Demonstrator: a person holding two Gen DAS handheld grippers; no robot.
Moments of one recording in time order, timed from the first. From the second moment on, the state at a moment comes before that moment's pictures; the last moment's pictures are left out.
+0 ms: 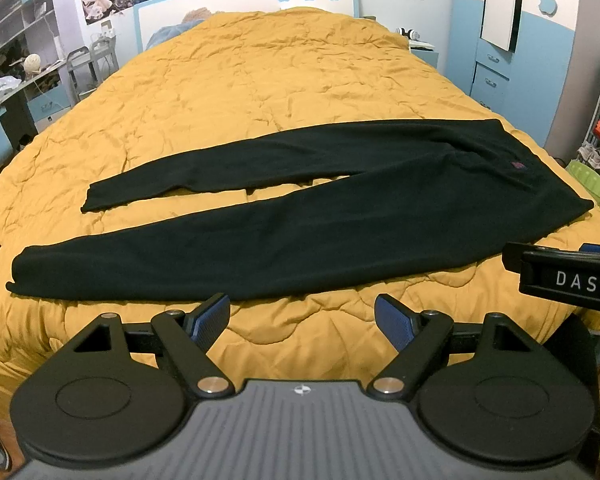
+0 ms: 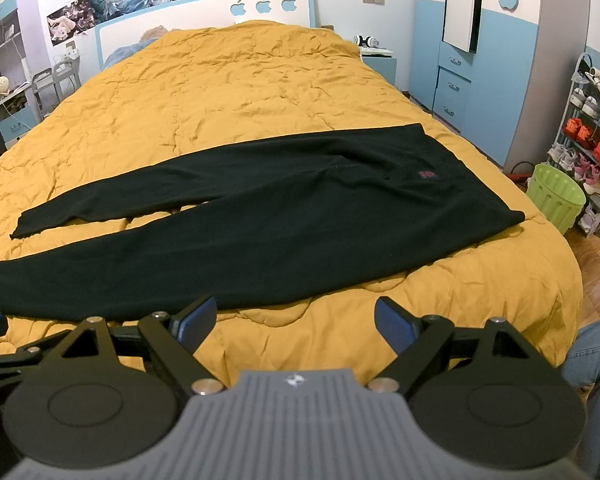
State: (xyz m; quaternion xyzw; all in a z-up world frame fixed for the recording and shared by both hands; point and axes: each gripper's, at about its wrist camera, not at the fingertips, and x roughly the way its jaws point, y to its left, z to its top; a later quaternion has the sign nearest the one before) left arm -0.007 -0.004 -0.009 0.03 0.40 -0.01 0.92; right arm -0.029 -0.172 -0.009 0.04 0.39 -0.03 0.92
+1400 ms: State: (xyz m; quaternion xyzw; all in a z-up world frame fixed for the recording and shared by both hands) left arm -0.006 0.311 -0.073 -0.36 0.33 0.14 0.86; right arm 0.027 -0.383 -0.106 0.24 0.34 -0.11 0.91
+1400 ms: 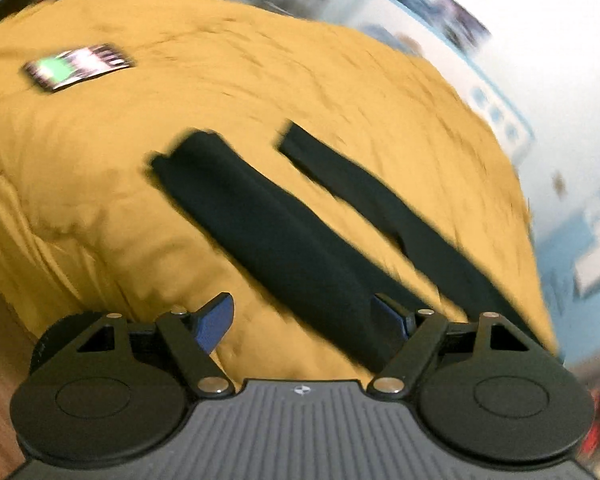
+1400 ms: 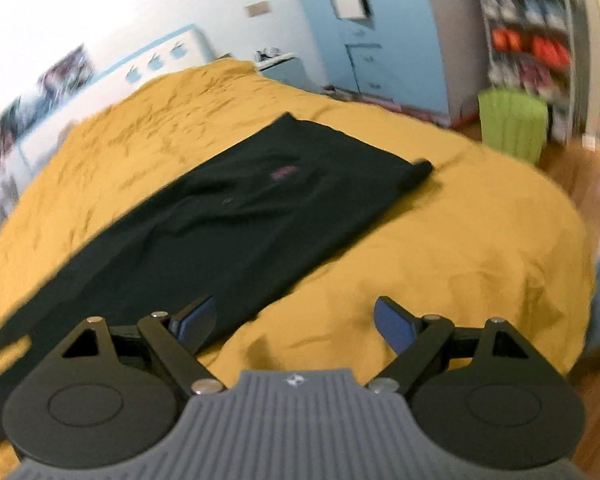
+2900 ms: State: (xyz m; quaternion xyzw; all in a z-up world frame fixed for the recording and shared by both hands) left arm 0.021 0.377 -0.112 -0.52 0.21 0.19 0.80; right arm 0.085 -0.511 -0.154 0.53 0.25 -0.08 0.81
